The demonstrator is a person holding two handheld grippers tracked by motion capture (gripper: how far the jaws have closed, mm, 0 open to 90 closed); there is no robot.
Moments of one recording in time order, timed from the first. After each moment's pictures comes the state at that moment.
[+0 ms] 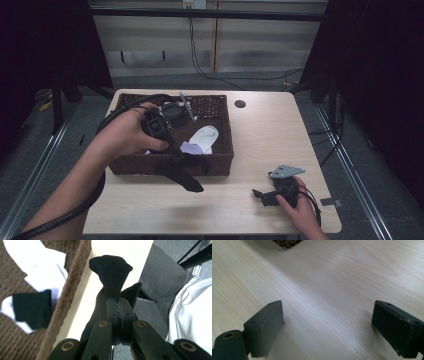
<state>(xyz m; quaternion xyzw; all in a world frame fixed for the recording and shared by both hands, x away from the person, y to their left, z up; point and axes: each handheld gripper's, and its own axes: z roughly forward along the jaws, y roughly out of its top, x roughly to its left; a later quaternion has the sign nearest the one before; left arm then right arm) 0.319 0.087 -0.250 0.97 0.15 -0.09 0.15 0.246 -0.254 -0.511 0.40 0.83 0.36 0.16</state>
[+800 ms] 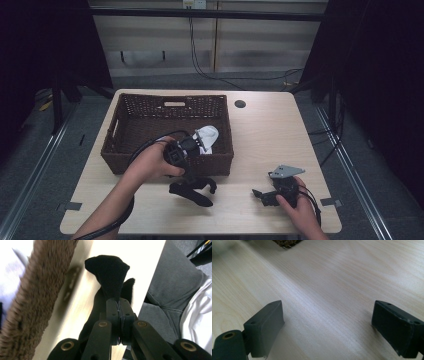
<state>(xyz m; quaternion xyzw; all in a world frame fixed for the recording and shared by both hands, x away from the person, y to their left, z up) 0.323 0.071 -0.369 0.97 0.16 -0.14 0.13 0.246 -0.255 -0.511 0.40 0.83 0.36 0.16</state>
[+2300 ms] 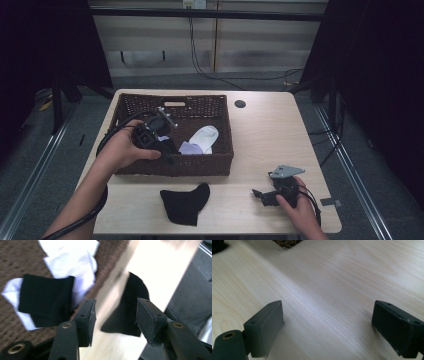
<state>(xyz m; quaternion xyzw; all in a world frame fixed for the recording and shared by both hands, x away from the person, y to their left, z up) 0.350 0.133 -0.328 0.95 0.25 -0.05 0.19 0.246 -0.254 -0.511 0.40 0.83 0.36 0.16</state>
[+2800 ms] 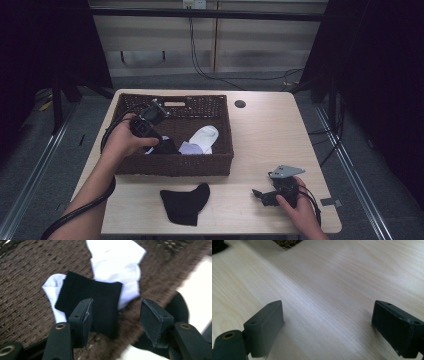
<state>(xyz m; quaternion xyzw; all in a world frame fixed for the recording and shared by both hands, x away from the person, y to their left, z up) 0.400 0.154 -0.362 0.92 0.34 -0.01 0.19 0.246 -0.254 -0.511 0.40 0.83 0.36 0.16</state>
